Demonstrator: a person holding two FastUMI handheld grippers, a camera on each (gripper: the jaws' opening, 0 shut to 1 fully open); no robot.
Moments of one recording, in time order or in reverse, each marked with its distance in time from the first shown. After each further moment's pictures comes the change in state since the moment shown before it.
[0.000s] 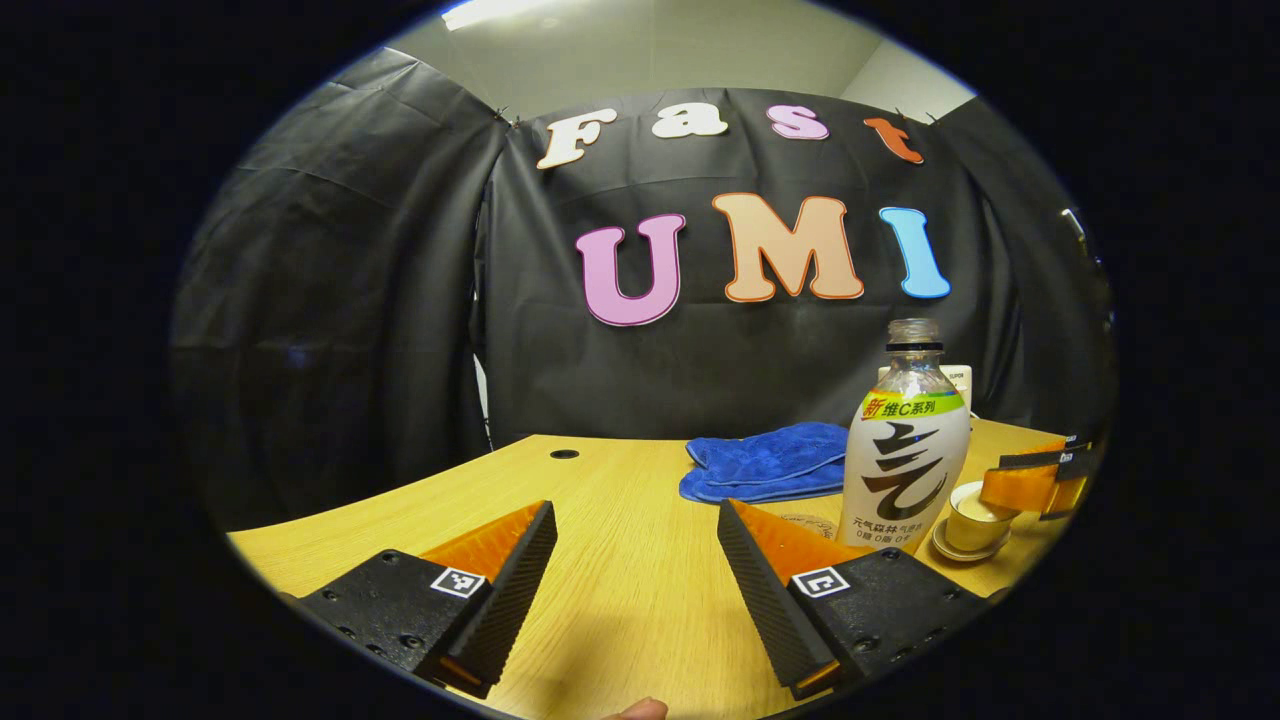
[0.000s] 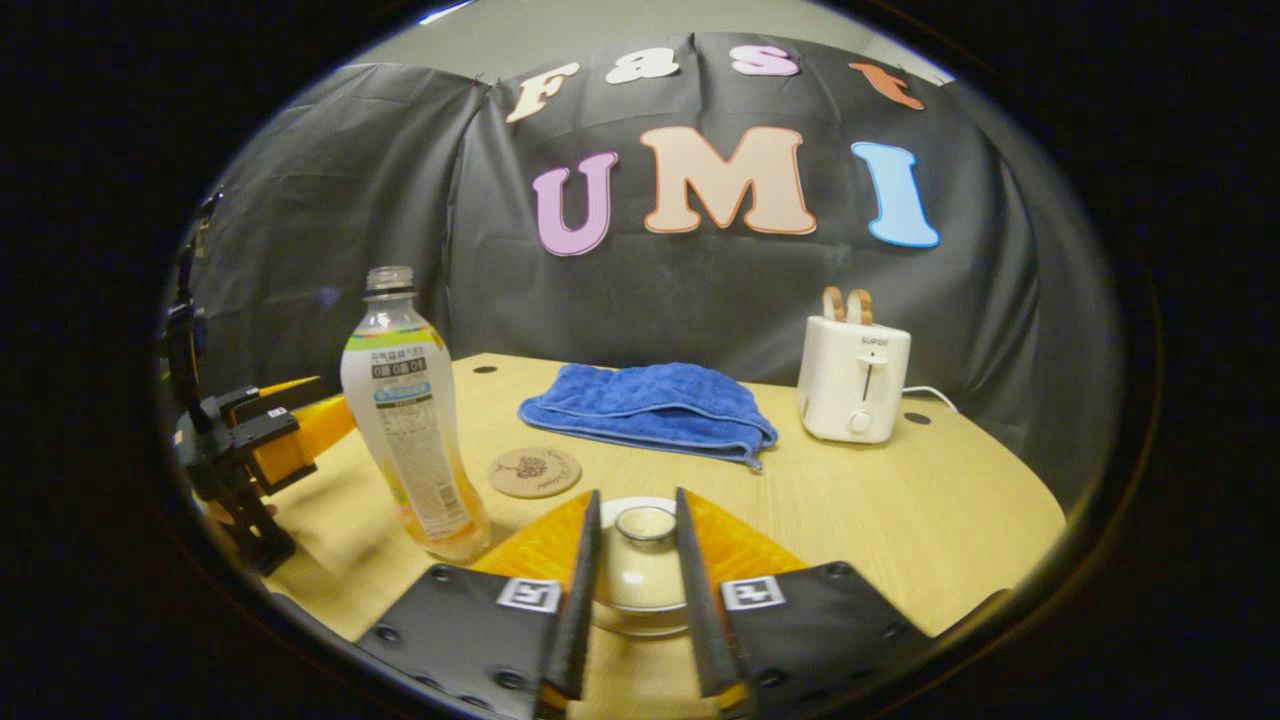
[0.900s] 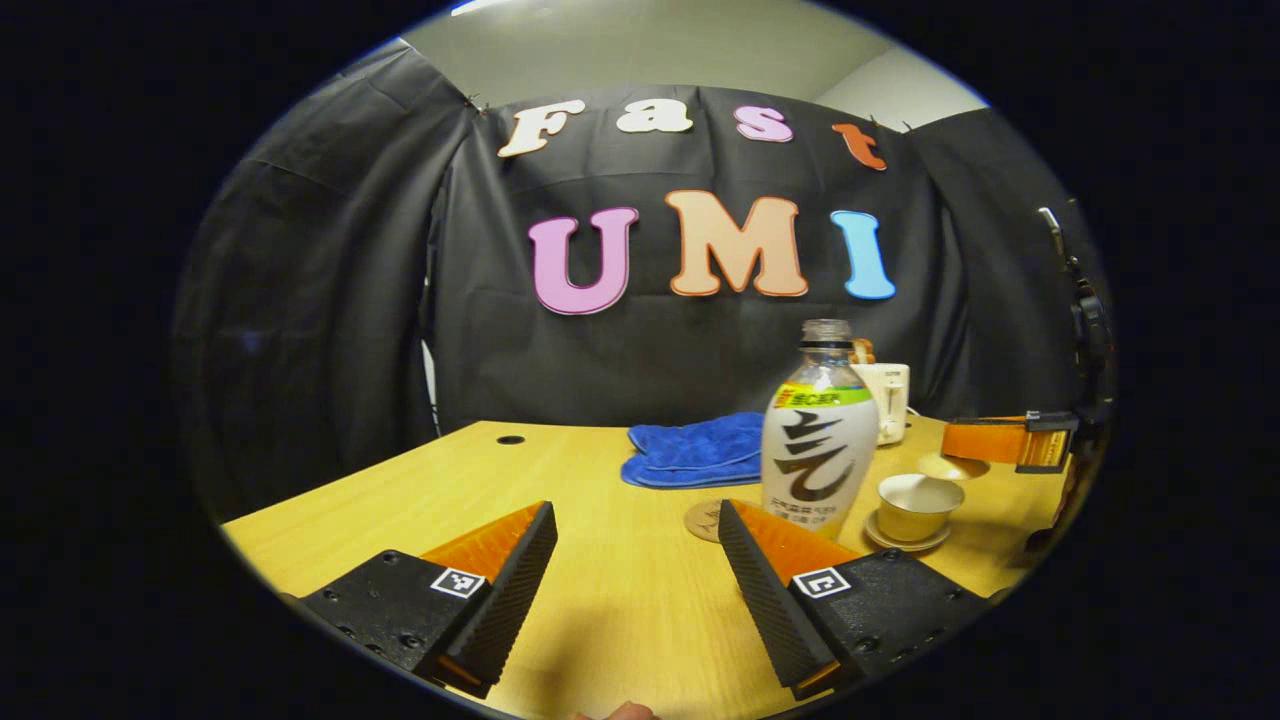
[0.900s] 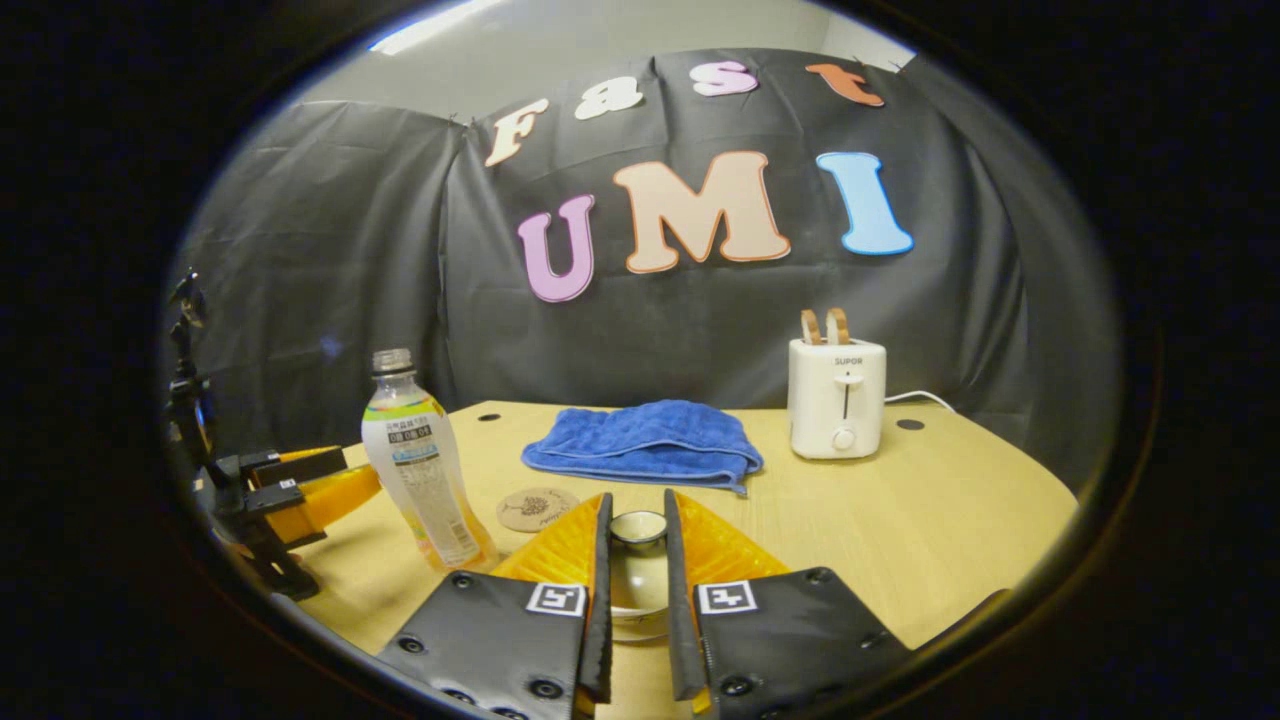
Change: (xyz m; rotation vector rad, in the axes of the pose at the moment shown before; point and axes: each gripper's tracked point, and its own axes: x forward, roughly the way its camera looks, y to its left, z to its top) left arm -0.030 -0.044 -0.005 -0.038 0.042 -0.211; right arm -0.026 -0.018 0.030 0.103 -0.095 0.035
